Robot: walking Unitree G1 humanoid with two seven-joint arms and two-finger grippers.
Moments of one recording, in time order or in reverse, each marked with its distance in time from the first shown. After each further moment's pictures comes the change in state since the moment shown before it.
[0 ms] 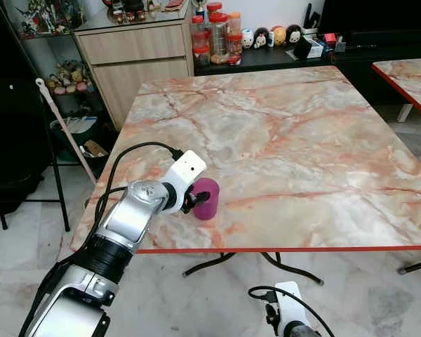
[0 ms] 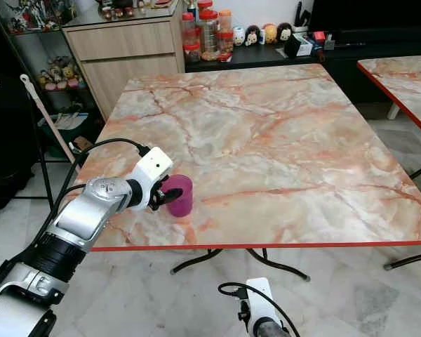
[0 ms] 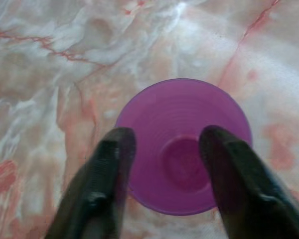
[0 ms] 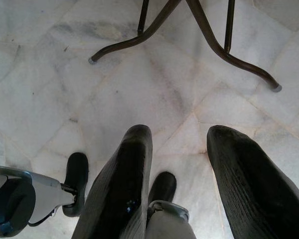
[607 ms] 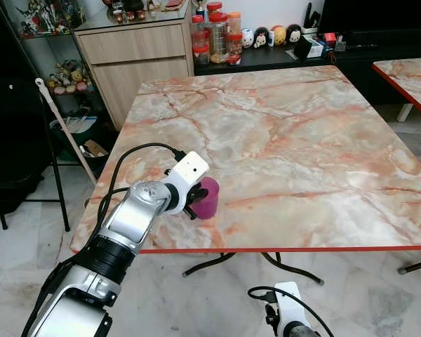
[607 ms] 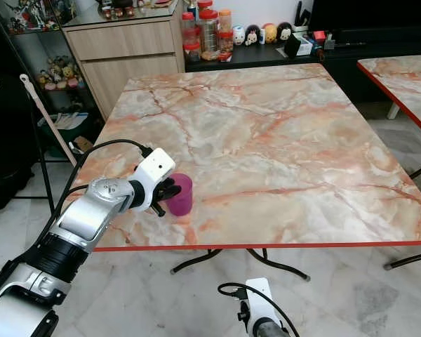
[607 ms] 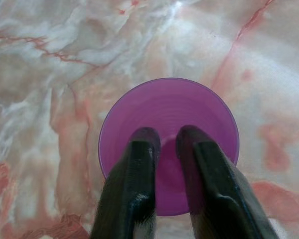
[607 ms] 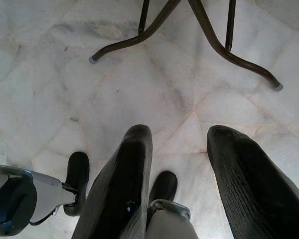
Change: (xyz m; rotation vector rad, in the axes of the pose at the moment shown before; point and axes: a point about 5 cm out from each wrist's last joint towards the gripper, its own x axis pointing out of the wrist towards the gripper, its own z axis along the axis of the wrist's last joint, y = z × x) left arm 0.001 -0.003 0.000 0.003 0.000 -0.013; right arm 0.000 0.001 -0.001 0.001 0.002 0.002
